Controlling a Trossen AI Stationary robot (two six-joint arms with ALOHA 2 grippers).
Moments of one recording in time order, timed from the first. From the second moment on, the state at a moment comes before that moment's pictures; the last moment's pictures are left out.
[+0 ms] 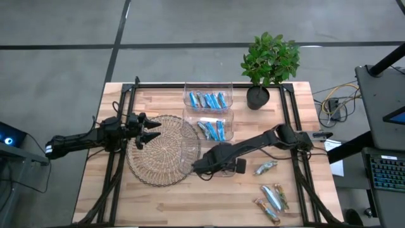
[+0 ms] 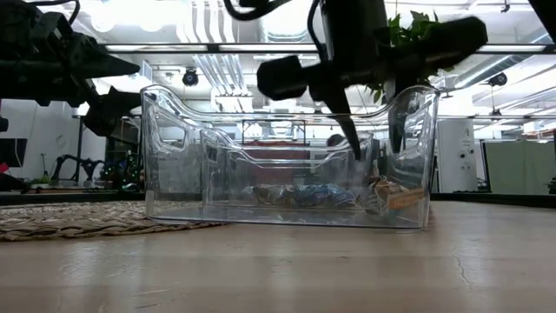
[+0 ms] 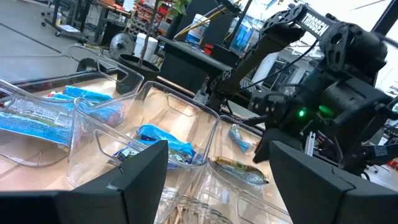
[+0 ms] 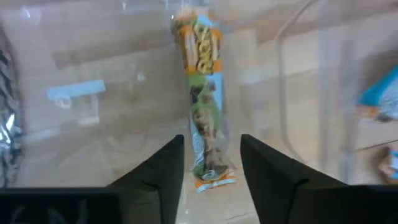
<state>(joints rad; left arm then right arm) 0.20 0.07 0.01 0.03 0.08 -0.43 0.29 2.23 1.95 -1.44 0.03 2.09</state>
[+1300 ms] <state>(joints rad) 0.20 0.07 0.01 0.03 0.08 -0.43 0.40 1.64 1.48 -1.57 0.25 0.27</state>
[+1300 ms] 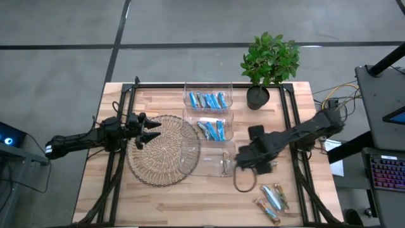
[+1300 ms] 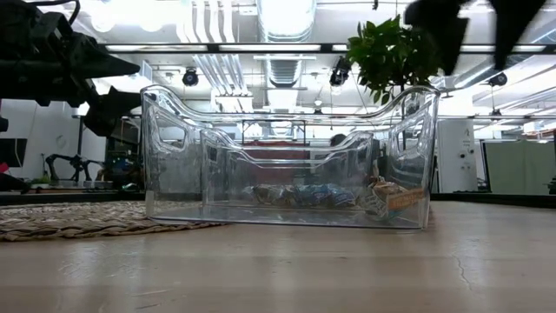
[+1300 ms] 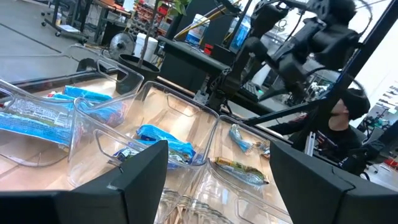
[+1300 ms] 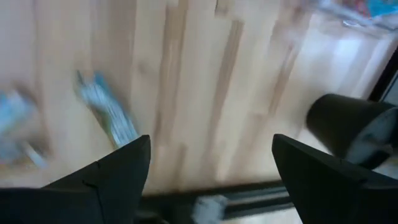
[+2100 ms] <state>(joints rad) 0.20 0.07 0.01 0.03 0.08 -0.43 0.52 1.34 0.79 -1.13 0.10 0.15</state>
